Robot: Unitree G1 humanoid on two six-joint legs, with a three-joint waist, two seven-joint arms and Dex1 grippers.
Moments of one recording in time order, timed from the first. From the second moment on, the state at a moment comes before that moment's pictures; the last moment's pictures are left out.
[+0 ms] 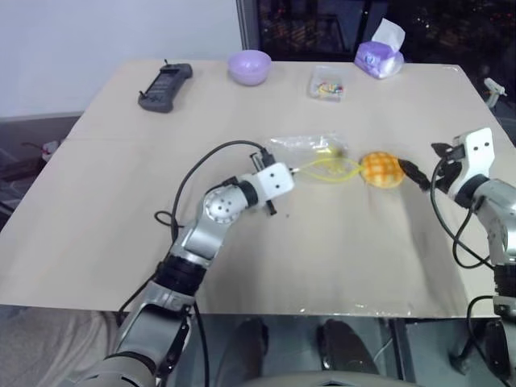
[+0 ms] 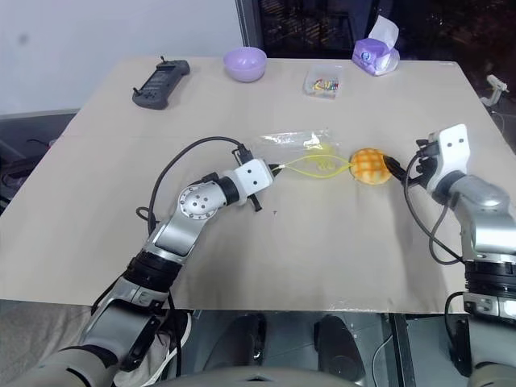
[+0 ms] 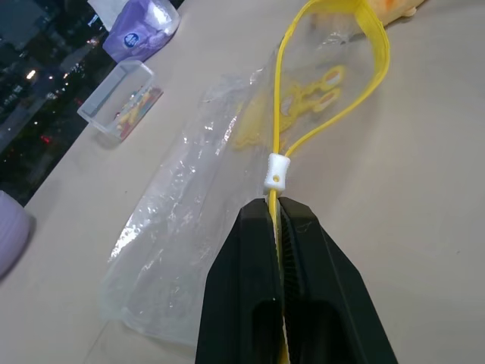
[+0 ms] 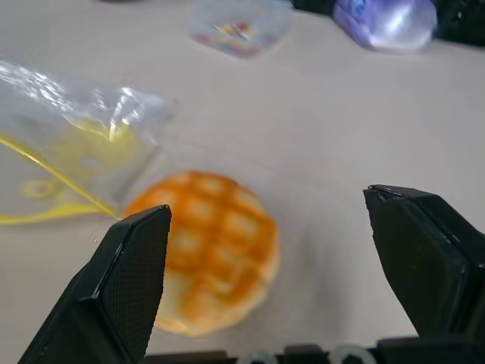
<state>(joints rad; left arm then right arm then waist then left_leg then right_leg) -0.57 0.38 -0.28 0.12 0.25 0.04 -0.58 -0.45 -0.59 -0.21 0.15 0.24 0.40 0.60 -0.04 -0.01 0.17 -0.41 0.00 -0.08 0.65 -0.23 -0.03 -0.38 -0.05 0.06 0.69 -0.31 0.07</state>
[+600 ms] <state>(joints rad) -0.56 0.41 -0.28 0.11 0.25 0.06 -0.56 -0.58 -0.50 -0.13 0.43 0.22 0.40 0.58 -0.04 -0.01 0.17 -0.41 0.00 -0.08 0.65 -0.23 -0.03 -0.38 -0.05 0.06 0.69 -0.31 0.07</state>
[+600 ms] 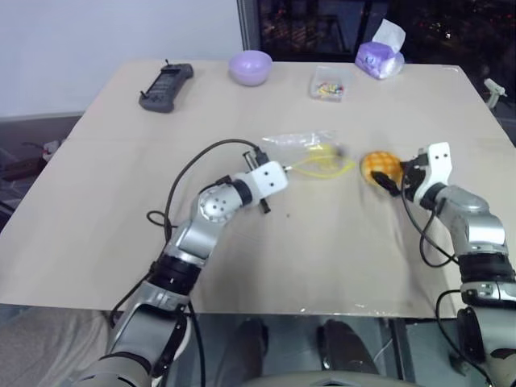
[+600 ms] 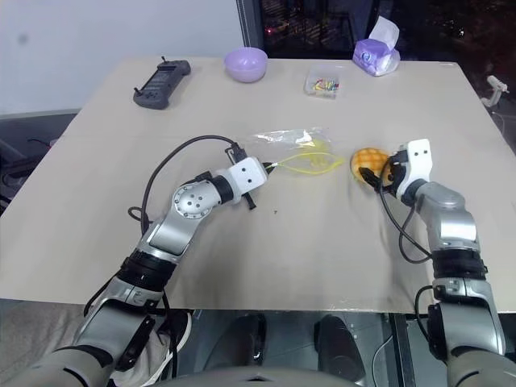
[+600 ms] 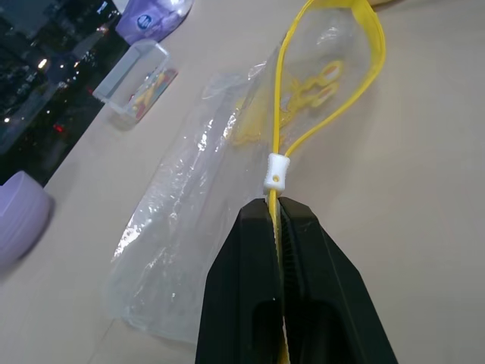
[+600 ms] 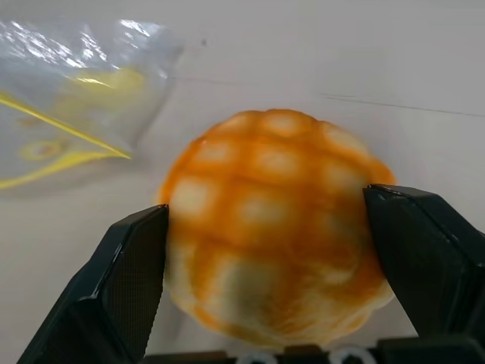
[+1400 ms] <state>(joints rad) -0.55 0.42 -0.28 0.09 0.25 0.10 -0.54 -0.49 -0.57 -0.12 0.07 0.40 0.50 0.84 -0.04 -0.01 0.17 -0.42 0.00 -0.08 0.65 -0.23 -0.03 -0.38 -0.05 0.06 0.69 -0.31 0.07</state>
